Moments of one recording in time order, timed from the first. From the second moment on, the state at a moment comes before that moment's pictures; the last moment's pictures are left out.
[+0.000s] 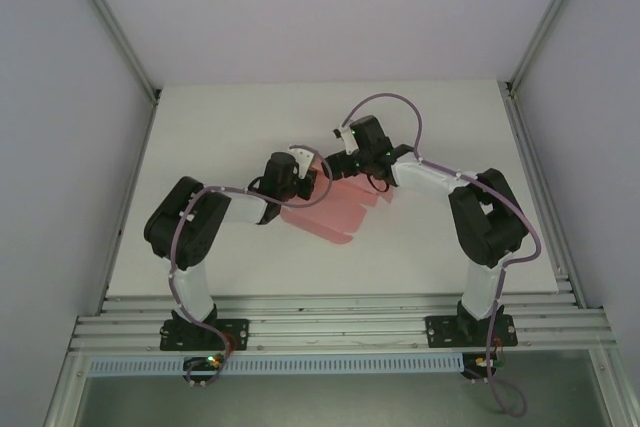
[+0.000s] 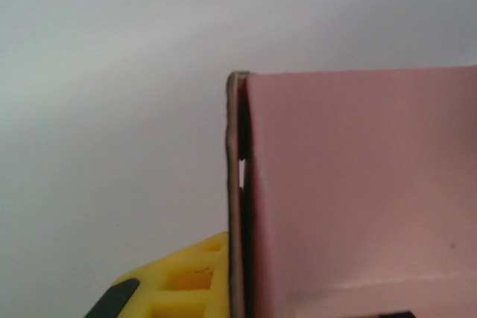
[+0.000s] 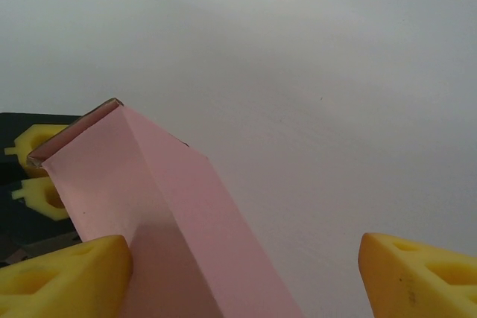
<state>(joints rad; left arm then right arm) -0.59 1.87 0.84 0.50 0.04 -0.05 0.50 1.87 1.26 -0.18 -0.11 0.13</state>
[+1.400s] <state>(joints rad) -0.61 1.58 0.78 0.34 -0.10 -0.20 0.48 1.21 0.87 -0.23 0.16 0.39</state>
